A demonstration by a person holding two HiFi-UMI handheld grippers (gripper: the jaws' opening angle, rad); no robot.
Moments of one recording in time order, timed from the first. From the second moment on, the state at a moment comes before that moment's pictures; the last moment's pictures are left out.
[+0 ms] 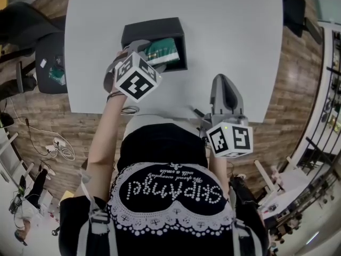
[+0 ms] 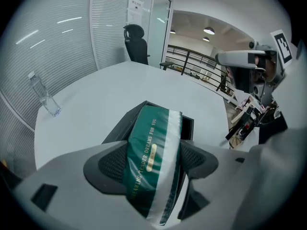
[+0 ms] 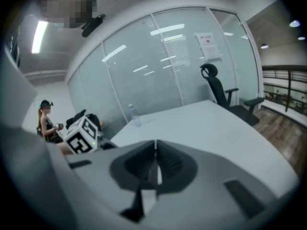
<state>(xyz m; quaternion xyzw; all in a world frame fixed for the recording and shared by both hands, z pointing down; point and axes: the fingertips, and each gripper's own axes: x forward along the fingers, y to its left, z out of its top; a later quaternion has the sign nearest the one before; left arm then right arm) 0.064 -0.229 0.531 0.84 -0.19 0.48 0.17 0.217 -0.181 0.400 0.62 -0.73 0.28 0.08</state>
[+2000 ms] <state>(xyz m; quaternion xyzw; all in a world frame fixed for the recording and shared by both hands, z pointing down) -0.082 -0.192 0.222 0.86 -0.51 -0.03 0.02 0.190 -0.152 0.298 0.62 -0.77 0.14 0.02</state>
